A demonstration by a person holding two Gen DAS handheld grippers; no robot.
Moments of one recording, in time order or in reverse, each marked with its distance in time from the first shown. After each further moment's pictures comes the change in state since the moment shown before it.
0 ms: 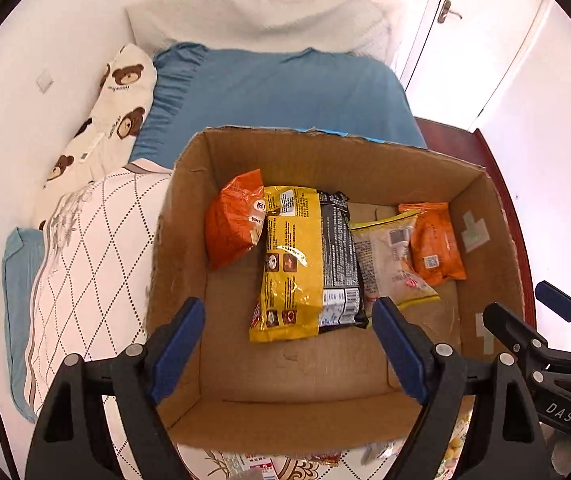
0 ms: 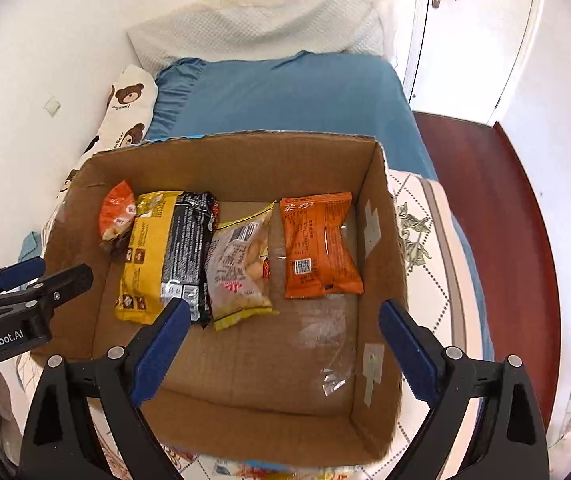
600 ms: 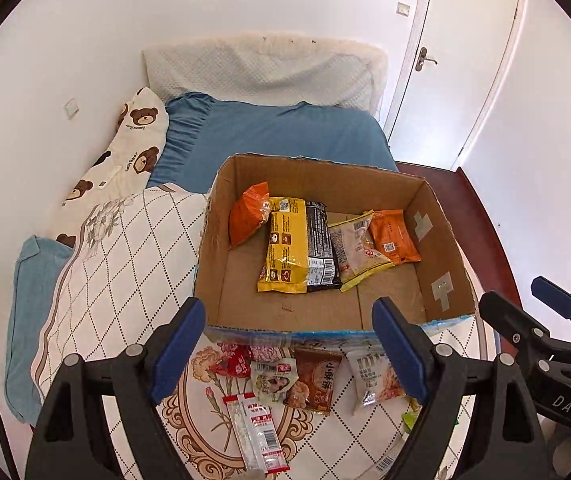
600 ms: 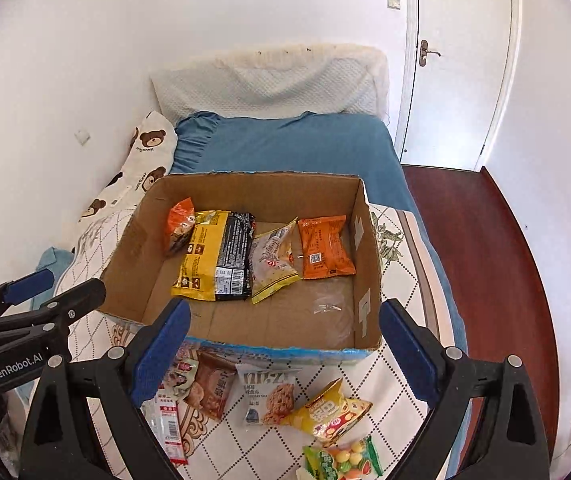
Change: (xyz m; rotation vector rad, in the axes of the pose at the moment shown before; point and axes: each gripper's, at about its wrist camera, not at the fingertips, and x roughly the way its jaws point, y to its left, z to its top) left arm -0.115 0.000 -0.090 -0.002 -0.203 -0.029; right arm -0.125 0.029 -0.081 -0.013 -0.225 0.005
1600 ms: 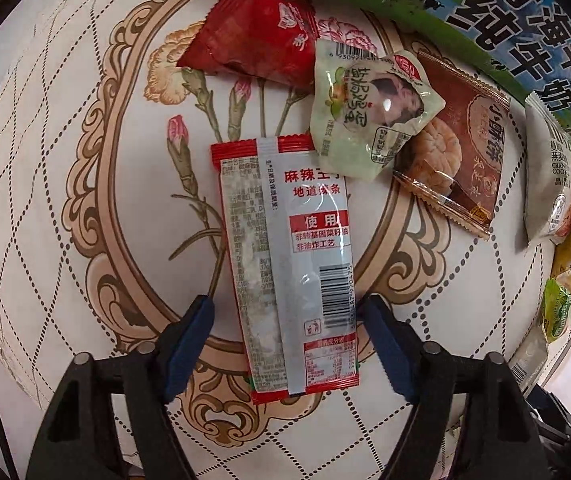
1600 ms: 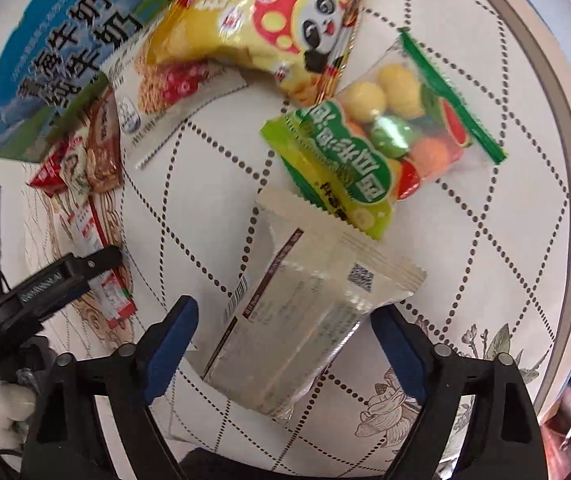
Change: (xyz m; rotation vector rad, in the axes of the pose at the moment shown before) left arm 0.169 0.039 -0.195 -0.141 0.599 0.052; right arm 0.117 -0.038 -0.257 0.400 0.623 0.059
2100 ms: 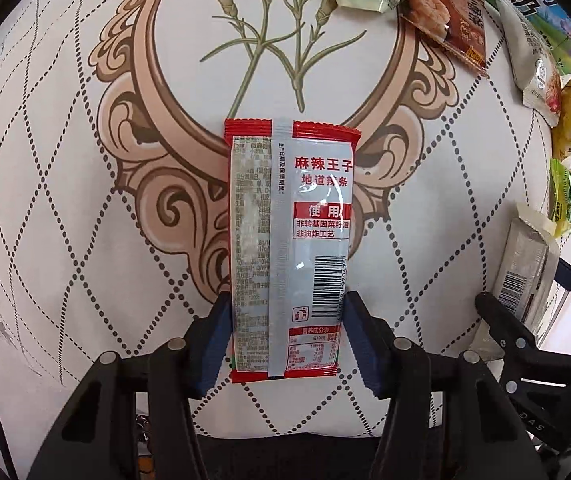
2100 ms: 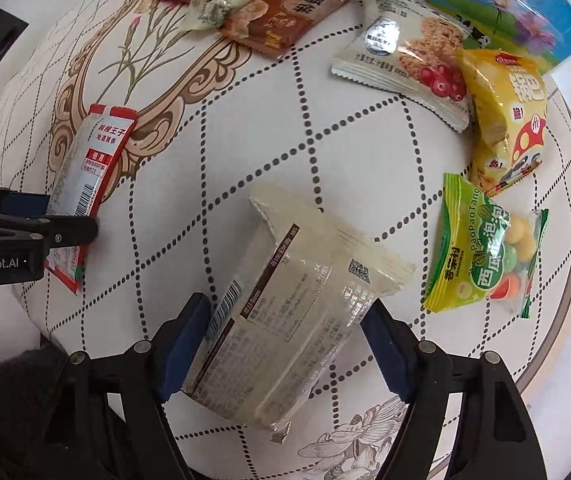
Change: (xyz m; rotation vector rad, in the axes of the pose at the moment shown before) left arm 0.011 0.011 -0.100 0.024 0.122 -0.032; right arm 0.025 0.089 -0.054 -0.729 -0.009 -0.256
